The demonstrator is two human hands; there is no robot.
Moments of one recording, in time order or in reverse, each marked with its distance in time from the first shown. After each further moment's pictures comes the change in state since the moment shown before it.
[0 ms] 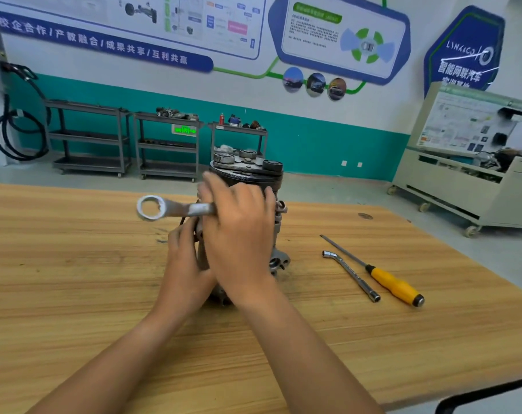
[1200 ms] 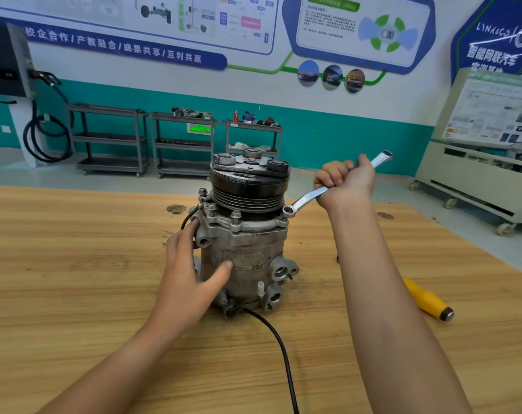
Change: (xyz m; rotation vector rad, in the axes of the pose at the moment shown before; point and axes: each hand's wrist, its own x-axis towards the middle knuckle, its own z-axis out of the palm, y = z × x) left_hand -0.008 0.006 -0.003 -0.113 0.022 -0.127; right_hand 0.083 0.142 -0.007 1.663 0.368 1.519
